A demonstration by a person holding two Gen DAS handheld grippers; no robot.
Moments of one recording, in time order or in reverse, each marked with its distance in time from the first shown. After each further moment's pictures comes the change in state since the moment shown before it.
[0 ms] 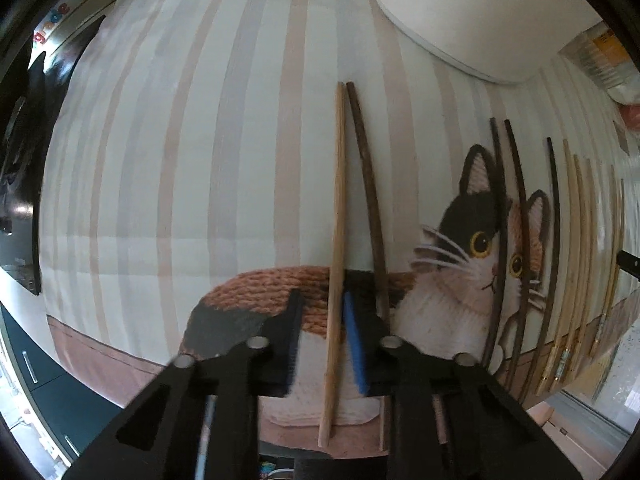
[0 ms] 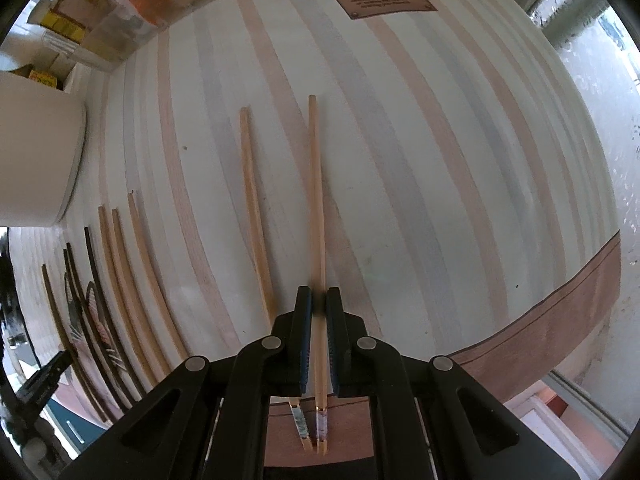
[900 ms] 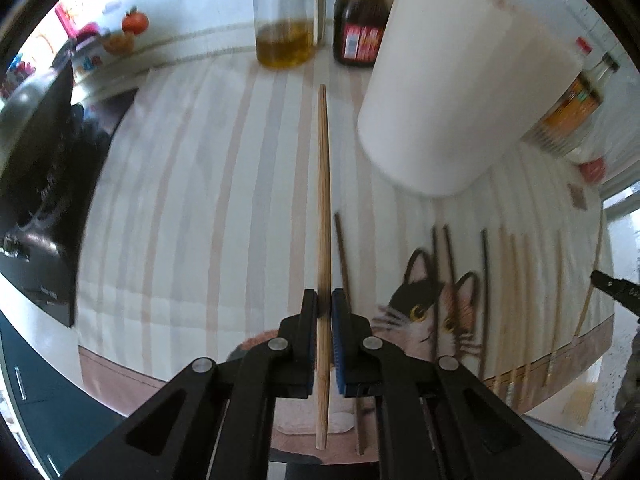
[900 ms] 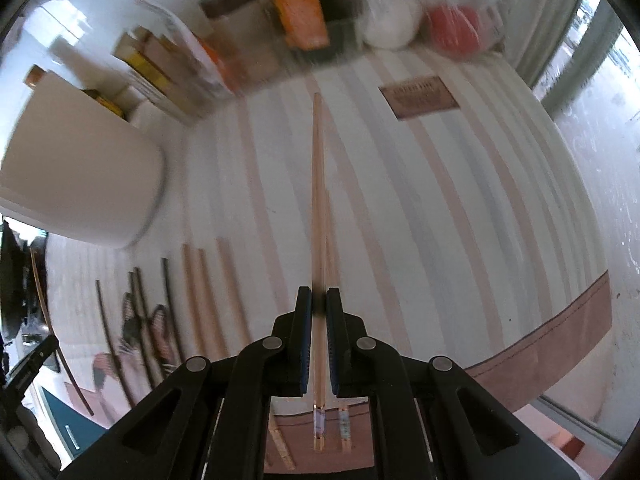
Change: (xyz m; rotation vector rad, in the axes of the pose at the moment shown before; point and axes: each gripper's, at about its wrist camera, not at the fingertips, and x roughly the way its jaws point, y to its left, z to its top) left arm -0.127 0.006 0.017 -0.022 -0.273 -0.060; right arm -0.093 0.063 -0.013 -0.055 -0.237 0.097
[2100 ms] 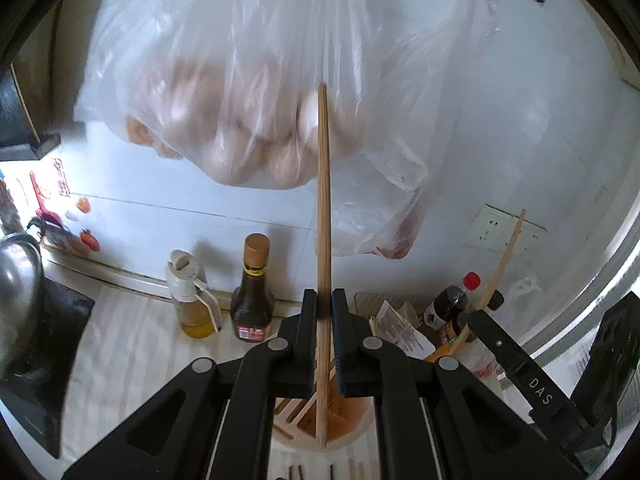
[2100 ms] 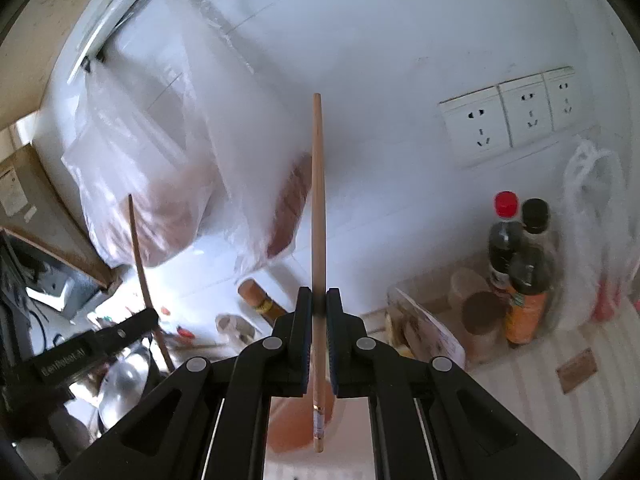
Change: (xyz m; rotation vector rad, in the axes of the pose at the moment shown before) left arm -0.156 -0.063 0.180 -0.033 -0.572 -0.225; right arm -0.161 0.151 0.126 -0.101 -0.659 0.468
